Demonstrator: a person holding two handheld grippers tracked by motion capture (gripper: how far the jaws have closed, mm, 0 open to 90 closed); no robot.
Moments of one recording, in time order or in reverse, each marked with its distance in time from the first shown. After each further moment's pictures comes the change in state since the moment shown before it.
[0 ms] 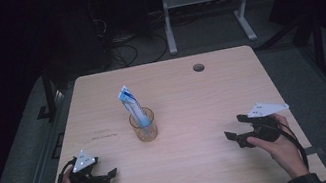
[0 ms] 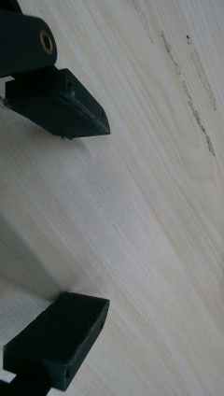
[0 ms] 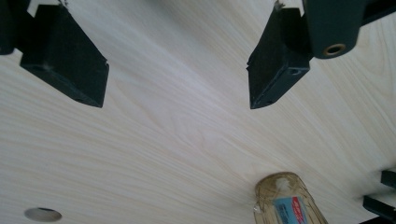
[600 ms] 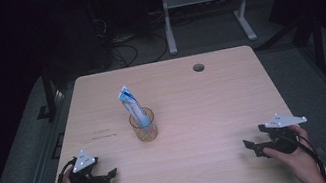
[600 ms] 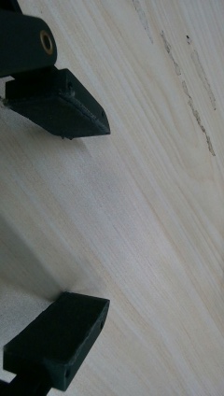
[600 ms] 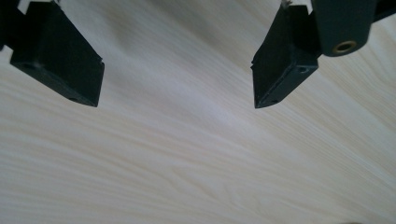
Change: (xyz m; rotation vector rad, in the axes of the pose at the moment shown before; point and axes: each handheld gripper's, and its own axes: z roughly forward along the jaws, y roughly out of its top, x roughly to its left) left arm 0.000 0.000 0.000 -0.002 0.000 -0.003; right arm -0.016 -0.052 -0.021 0.077 -0.143 0.082
